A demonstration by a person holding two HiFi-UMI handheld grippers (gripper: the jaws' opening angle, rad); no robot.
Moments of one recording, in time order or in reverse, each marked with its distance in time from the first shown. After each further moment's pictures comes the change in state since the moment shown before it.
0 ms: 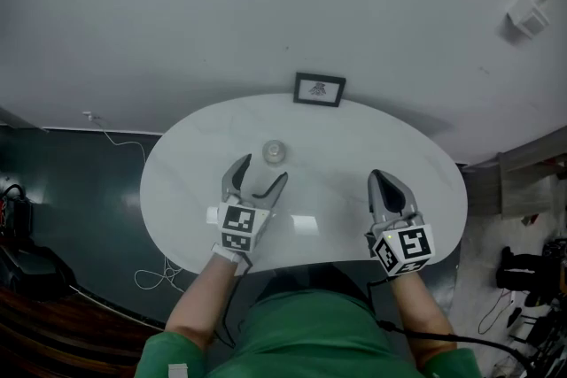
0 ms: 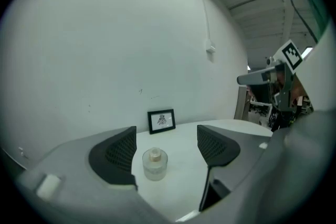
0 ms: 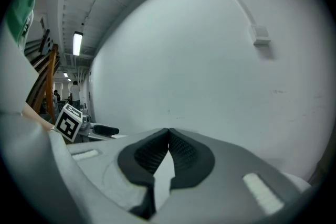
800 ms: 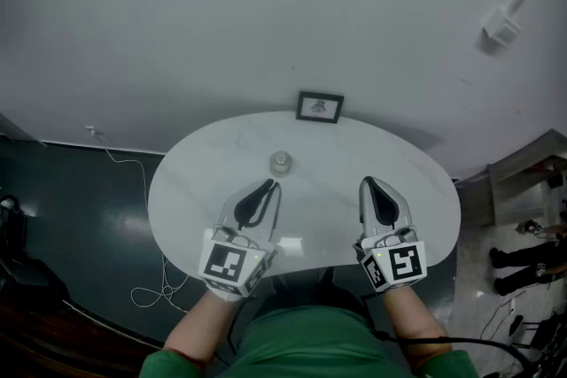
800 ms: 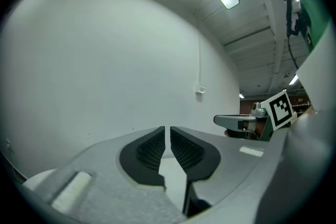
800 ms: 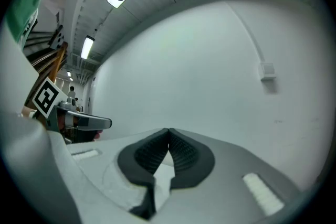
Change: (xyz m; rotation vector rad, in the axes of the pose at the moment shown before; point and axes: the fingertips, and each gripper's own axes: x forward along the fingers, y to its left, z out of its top) left arm -0.124 -0.027 0.122 -0.109 -0.295 -0.061; right arm -0.037 0.077 0.077 -0.098 -0.207 -0.028
